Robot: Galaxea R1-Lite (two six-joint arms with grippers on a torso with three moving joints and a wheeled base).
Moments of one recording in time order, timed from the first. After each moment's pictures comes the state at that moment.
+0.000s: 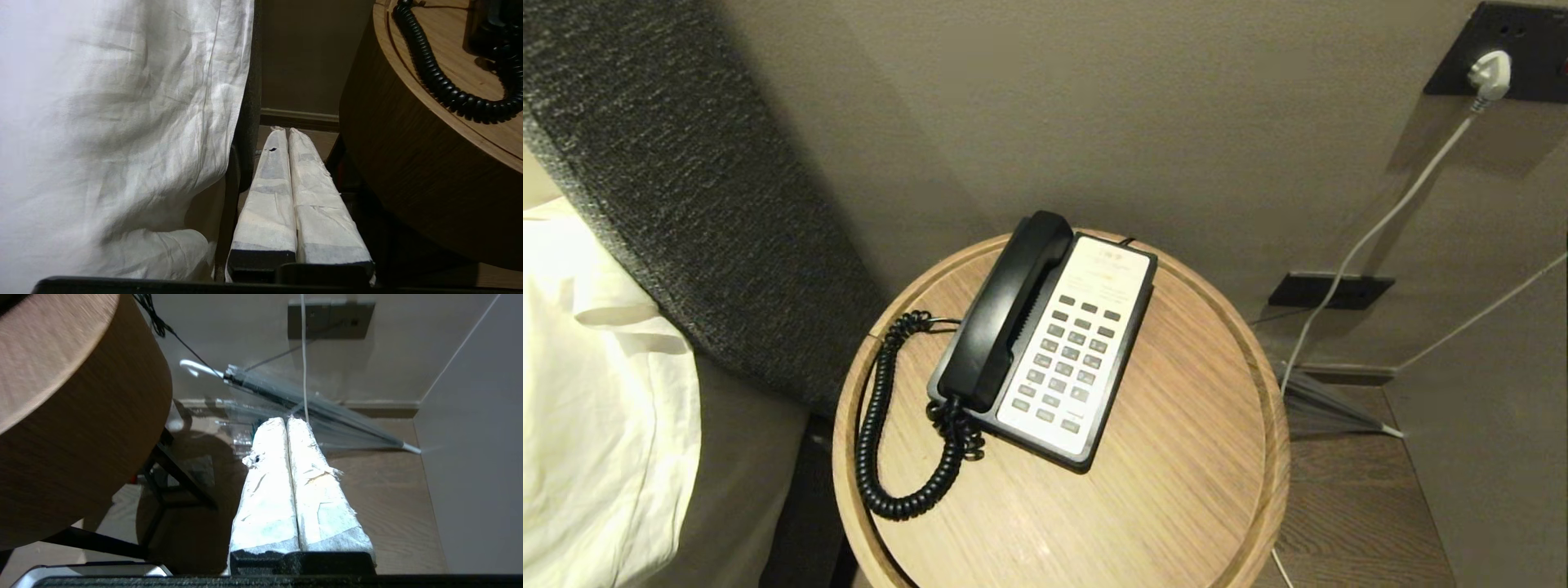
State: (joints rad) left arm -0.01 0.00 0.00 -0.10 0.00 -0.01; right arm 0.00 0.00 0.00 -0.06 0.00 0.03
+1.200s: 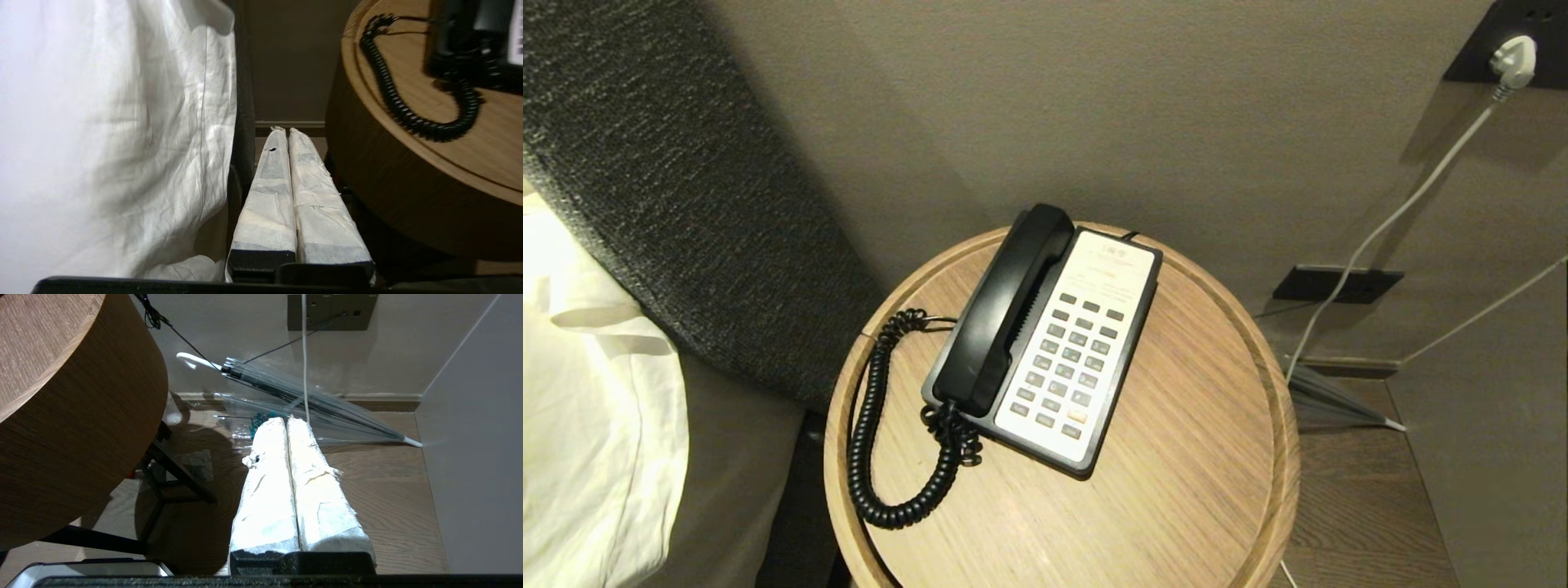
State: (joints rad) left arm -0.01 0.02 -0.28 0.14 -0.07 0.06; right arm 0.00 0.00 0.00 -0.06 0.00 0.03
